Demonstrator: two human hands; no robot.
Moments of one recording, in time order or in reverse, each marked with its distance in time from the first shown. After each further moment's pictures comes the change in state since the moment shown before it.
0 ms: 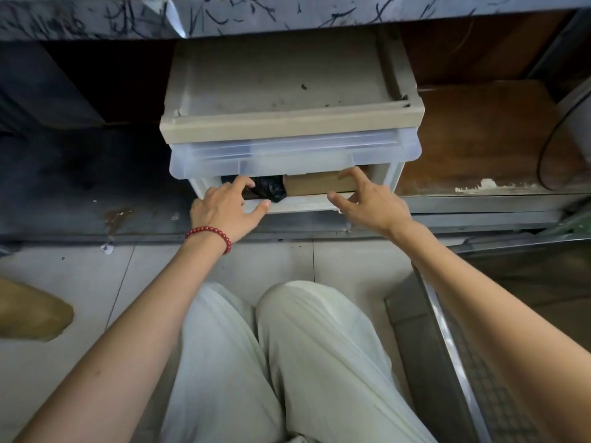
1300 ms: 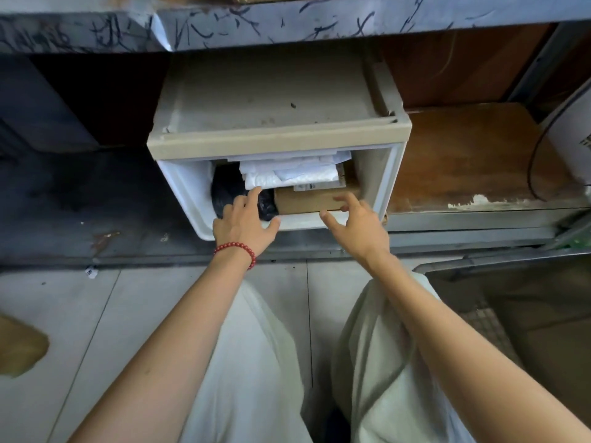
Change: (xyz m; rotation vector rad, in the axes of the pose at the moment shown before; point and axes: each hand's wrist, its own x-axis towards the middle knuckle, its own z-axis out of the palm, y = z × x) left_hand 0.019 0.029 0.053 -0.001 0.094 -0.044; right_hand 0.002 0.011 0.040 0.164 0.246 0.109
